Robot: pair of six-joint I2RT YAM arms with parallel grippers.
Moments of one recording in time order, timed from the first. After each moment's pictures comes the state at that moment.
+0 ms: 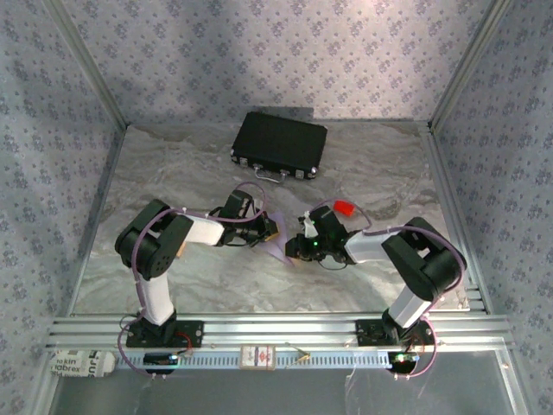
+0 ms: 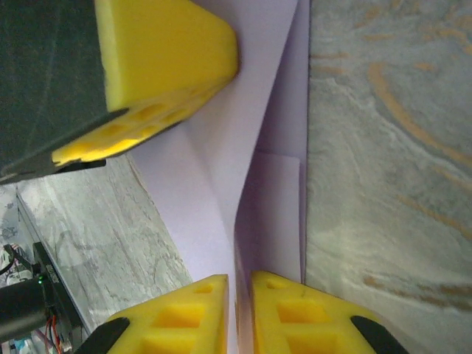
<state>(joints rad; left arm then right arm) -0.61 1.85 0.78 0.29 0.52 -1.07 0.65 1.64 0.58 0.22 -0.51 0.77</state>
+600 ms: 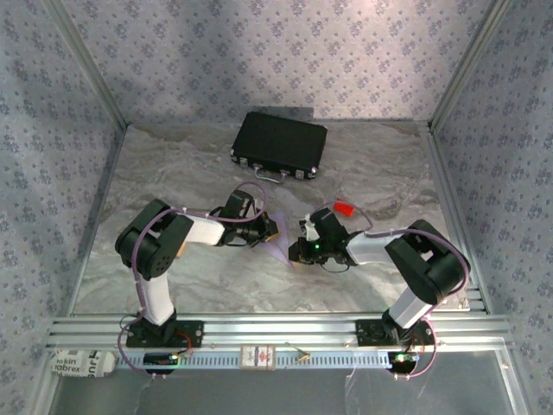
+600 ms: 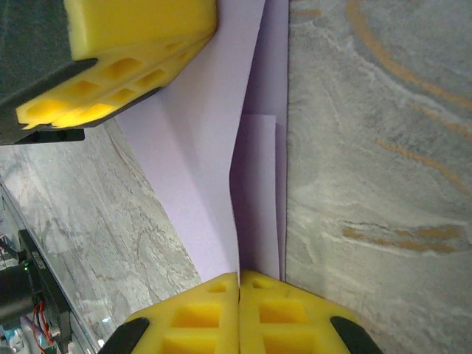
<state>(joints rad) -0.61 1.85 0.78 0.28 0.52 -1.07 0.66 1.61 0.56 0.17 -0.51 0.74</state>
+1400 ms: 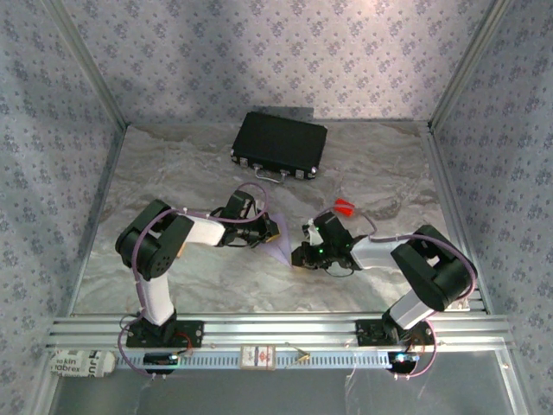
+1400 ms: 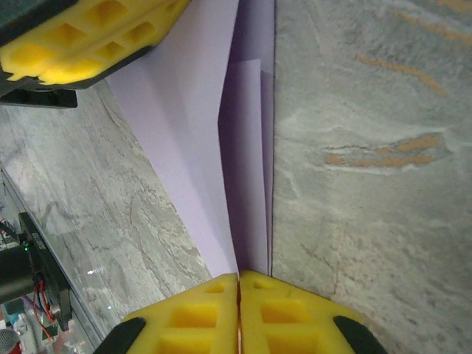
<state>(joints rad) -0.62 1.85 0.78 0.28 0.52 -1.07 0.66 1.56 0.51 0.15 -0.53 0.74</state>
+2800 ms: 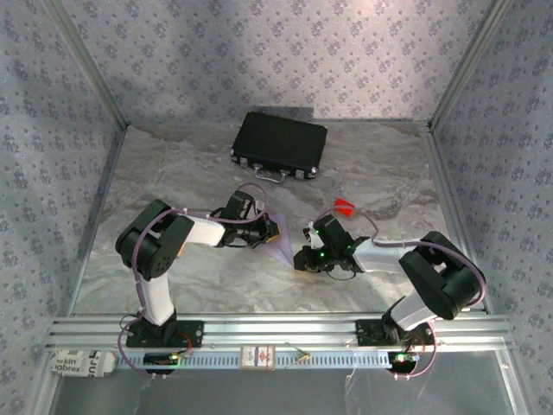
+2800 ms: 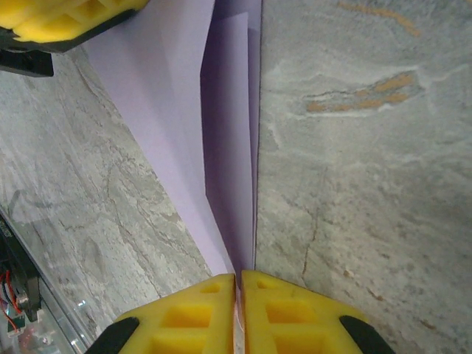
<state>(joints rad) -0.62 1.85 0.78 0.29 0.53 -1.07 0.69 1.50 0.51 0.04 -0.47 0.69</state>
